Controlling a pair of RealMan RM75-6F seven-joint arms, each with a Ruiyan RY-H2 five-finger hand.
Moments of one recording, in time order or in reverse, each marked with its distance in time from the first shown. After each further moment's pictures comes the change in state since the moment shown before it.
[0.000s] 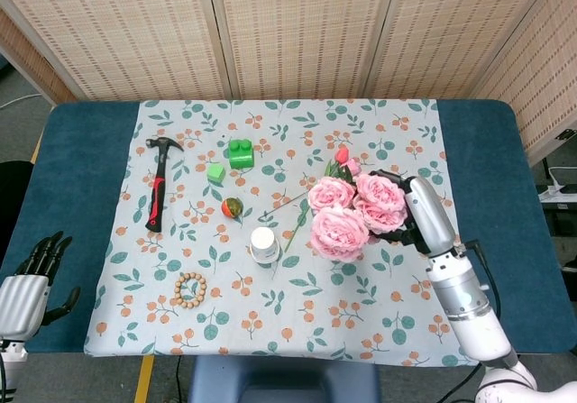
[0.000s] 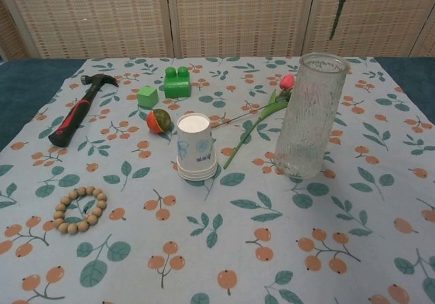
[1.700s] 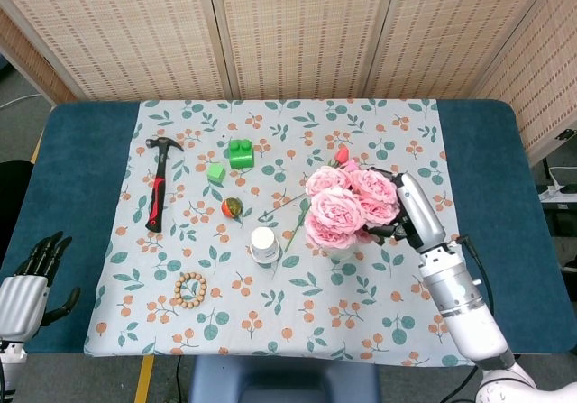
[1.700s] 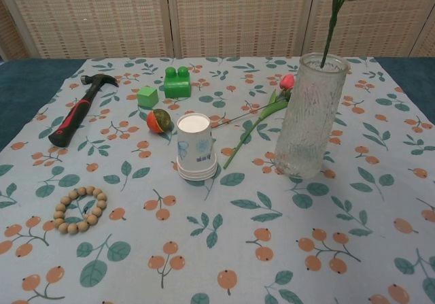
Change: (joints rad) left arm 0.003 0.005 0.002 -0.006 0.009 0.007 -0.013; right arm 0.032 0.041 0.039 -0.087 0.222 -0.070 -0.003
